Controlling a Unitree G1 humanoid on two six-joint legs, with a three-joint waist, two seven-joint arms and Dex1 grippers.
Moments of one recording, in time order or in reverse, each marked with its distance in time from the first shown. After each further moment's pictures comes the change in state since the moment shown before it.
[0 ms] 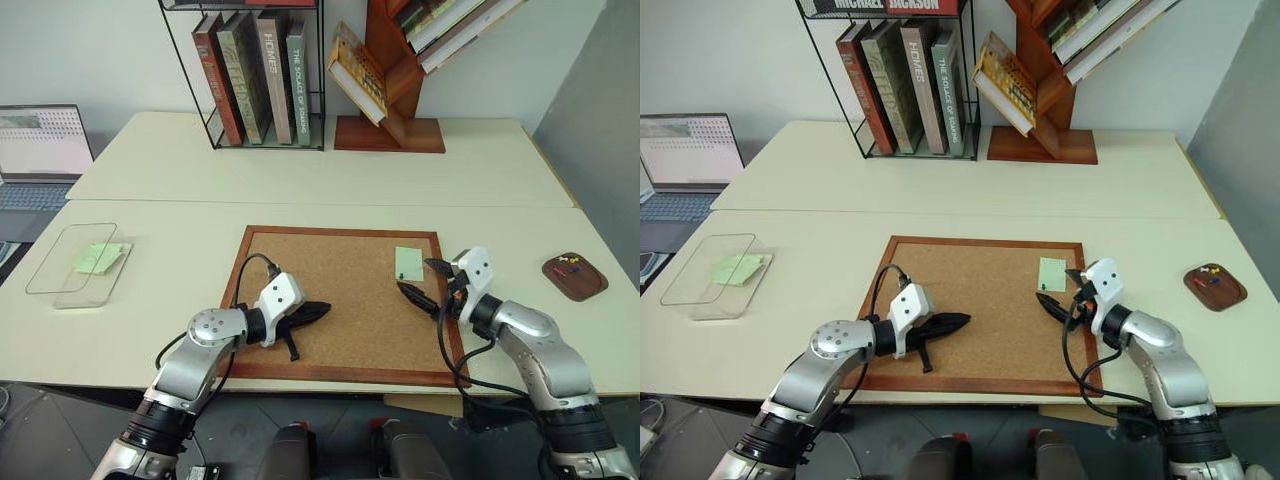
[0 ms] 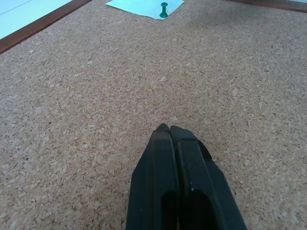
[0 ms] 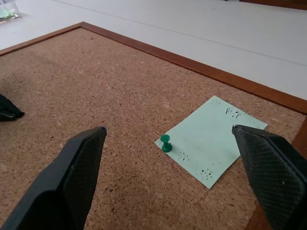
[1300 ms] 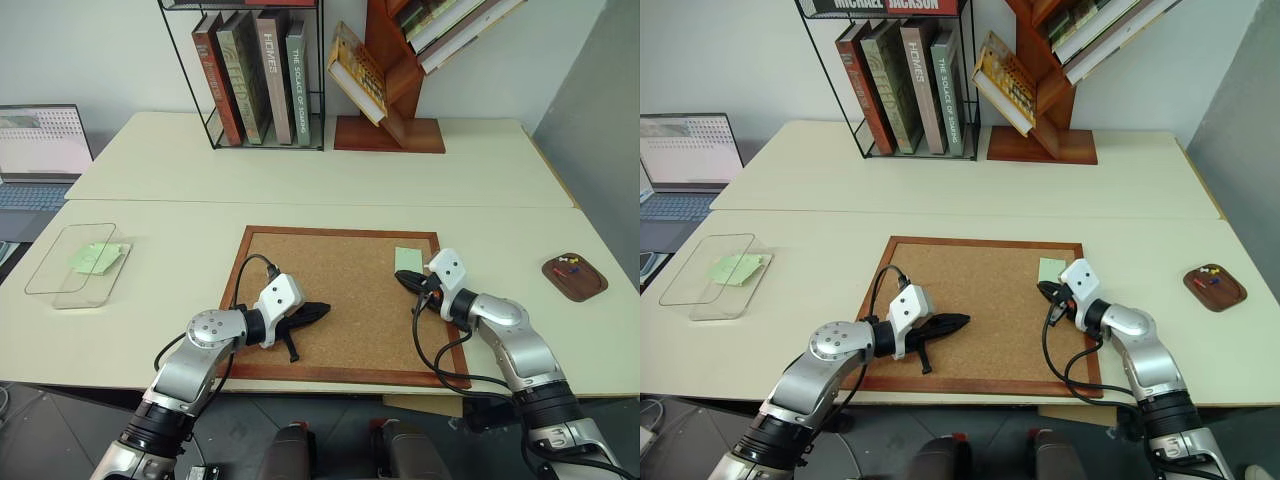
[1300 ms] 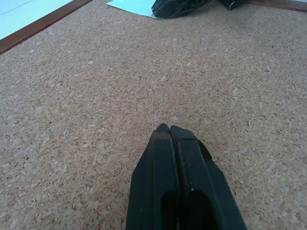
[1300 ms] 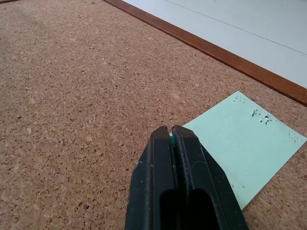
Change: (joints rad) left arm 0.011 0.004 0.004 -0.012 0.000 0.000 0.007; right arm -0.092 0.035 0.063 0.186 -0.141 -0.136 0.042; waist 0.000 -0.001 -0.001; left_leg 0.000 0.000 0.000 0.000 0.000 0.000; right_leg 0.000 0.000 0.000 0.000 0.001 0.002
